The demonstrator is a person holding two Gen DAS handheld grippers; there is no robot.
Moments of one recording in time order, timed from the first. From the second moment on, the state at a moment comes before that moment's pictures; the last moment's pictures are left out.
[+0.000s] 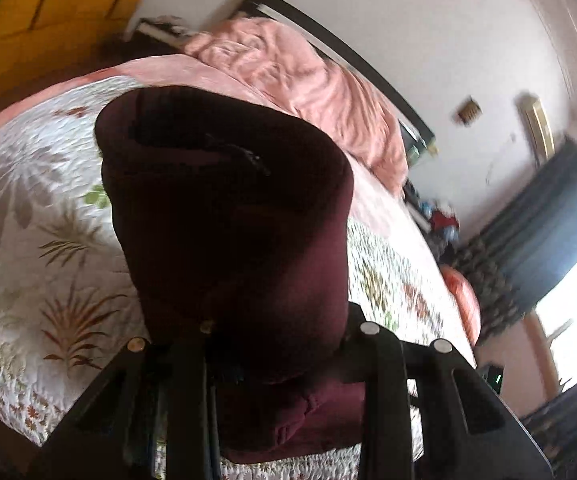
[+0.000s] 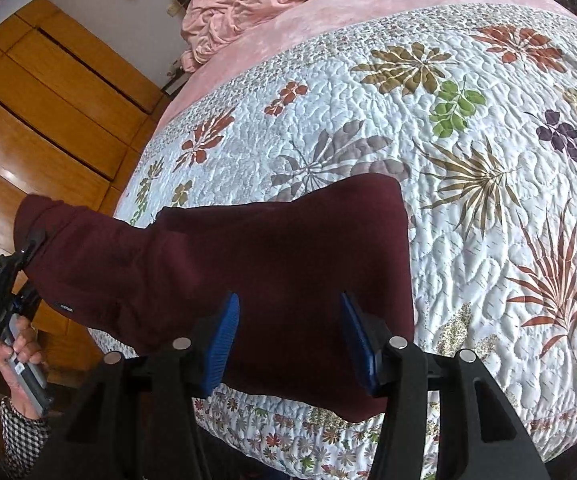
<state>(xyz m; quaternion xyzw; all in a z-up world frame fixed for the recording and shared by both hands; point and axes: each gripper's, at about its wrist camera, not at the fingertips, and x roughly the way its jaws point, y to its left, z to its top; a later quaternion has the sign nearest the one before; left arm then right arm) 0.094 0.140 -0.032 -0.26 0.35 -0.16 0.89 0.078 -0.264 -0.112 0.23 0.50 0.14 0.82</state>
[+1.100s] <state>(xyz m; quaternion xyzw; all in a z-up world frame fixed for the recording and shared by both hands) 0.114 0.103 -0.124 -0.10 0.50 -0.08 0.86 0.084 -0.245 -0.097 0.24 0.50 0.19 0.81</state>
